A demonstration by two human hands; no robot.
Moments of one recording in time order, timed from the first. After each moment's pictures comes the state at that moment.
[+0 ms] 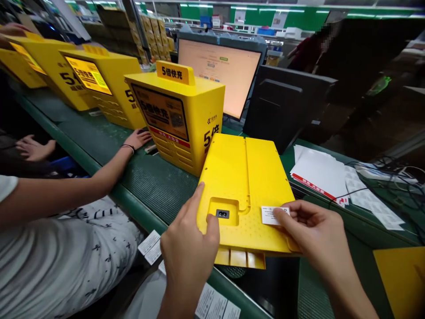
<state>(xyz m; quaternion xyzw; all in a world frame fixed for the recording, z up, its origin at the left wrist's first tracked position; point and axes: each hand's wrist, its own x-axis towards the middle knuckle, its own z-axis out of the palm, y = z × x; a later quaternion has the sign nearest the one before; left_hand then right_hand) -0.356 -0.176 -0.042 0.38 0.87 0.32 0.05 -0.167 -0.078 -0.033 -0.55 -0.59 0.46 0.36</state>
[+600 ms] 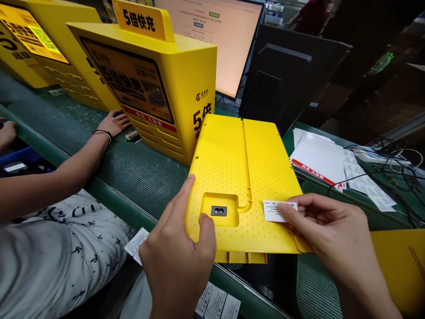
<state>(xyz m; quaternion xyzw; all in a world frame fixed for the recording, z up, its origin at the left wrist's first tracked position) -0.350 -0.175 -0.038 0.37 0.86 0.35 0.04 -0.161 -0.073 -0.031 -0.58 -0.60 0.43 0.34</state>
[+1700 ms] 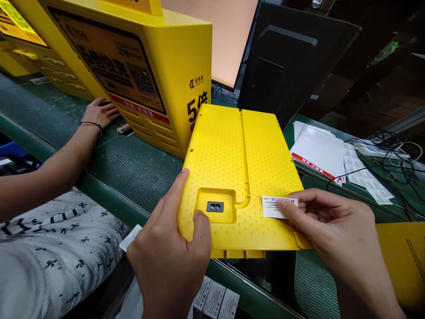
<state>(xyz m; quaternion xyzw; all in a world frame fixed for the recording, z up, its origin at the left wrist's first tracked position) -0.349 -0.173 -0.038 0.36 0.88 0.30 -0.01 -0.162 -0.079 -0.026 -0.56 -0.63 0.39 0.36</state>
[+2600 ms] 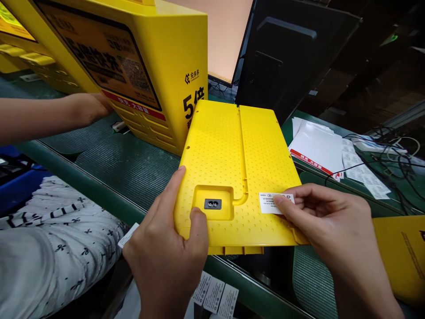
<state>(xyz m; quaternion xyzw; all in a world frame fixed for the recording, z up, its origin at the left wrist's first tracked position) -0.349 -0.173 -0.037 0.36 0.88 0.30 -0.01 -0.177 -0.085 -0.013 -0.59 -0.61 0.38 0.37</state>
